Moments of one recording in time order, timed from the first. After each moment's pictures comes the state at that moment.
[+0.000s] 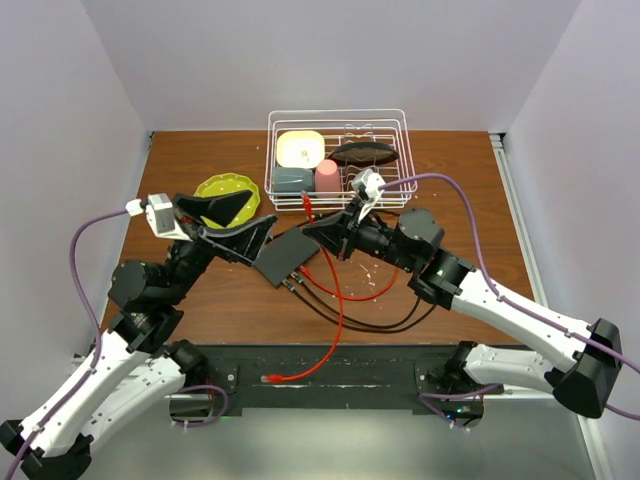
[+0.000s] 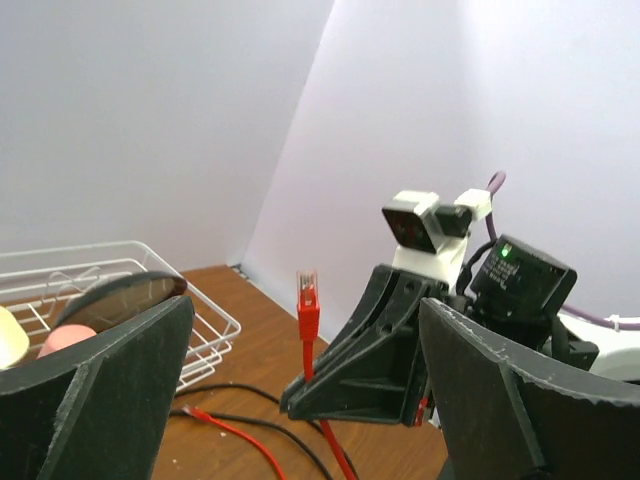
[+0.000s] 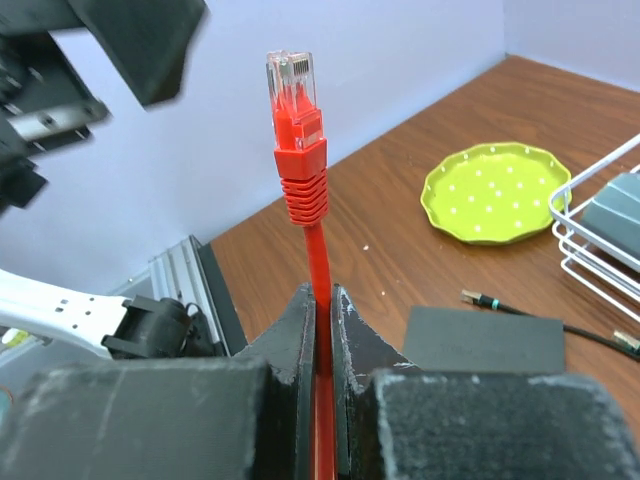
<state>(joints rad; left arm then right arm) -0.66 0.57 0.72 0.31 0.08 -0.48 0.89 1.10 0.92 0.23 -0.20 0.35</state>
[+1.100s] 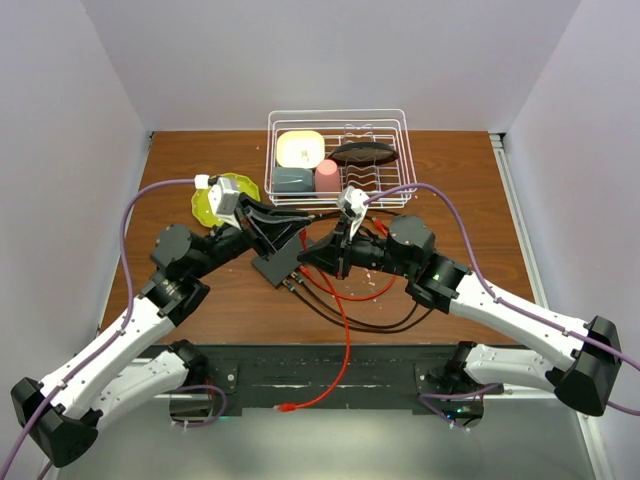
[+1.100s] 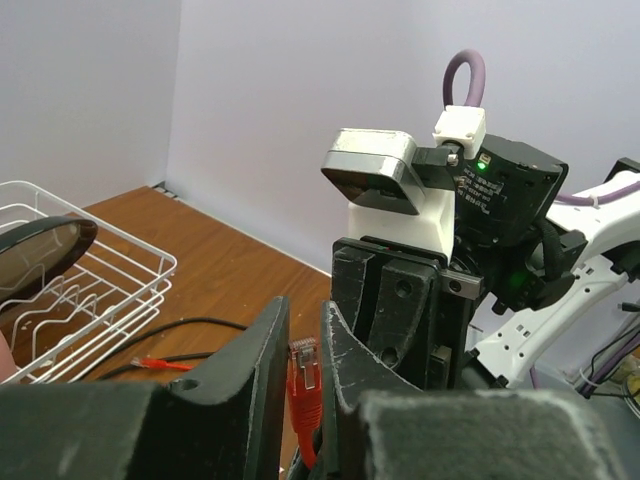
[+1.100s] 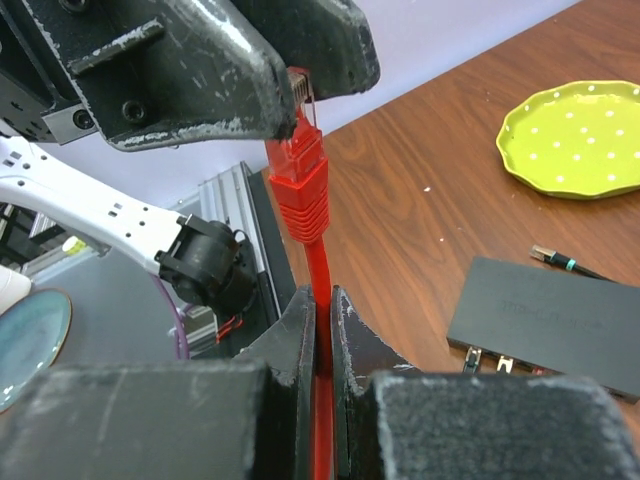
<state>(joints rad) -0.66 0.82 0.78 0.36 0.41 -0.44 0.92 1.10 0.89 0.17 -0.35 0.35</state>
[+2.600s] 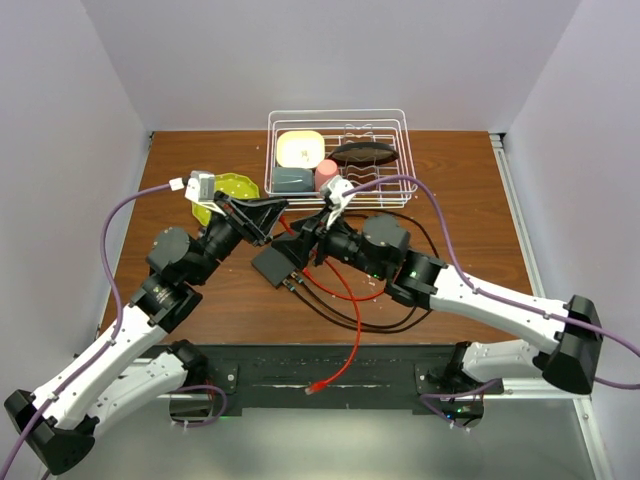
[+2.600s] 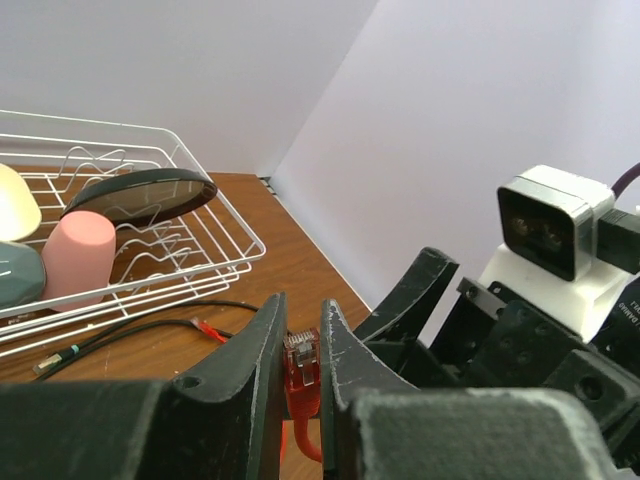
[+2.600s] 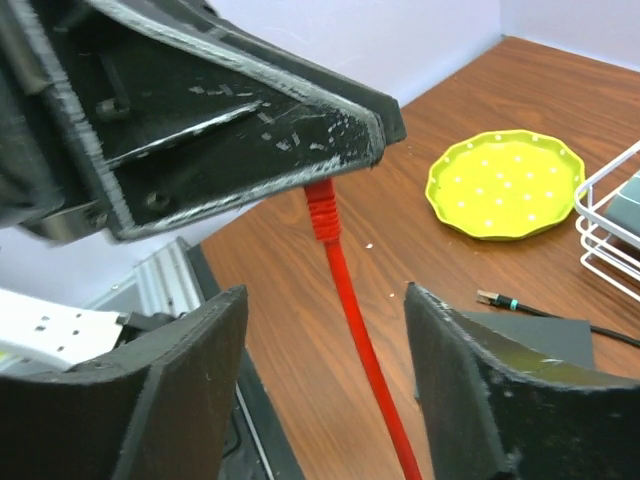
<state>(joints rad) -0.66 0.76 0.78 0.19 0.01 -0.59 1.04 1.21 1.01 0.22 0.00 0.33</state>
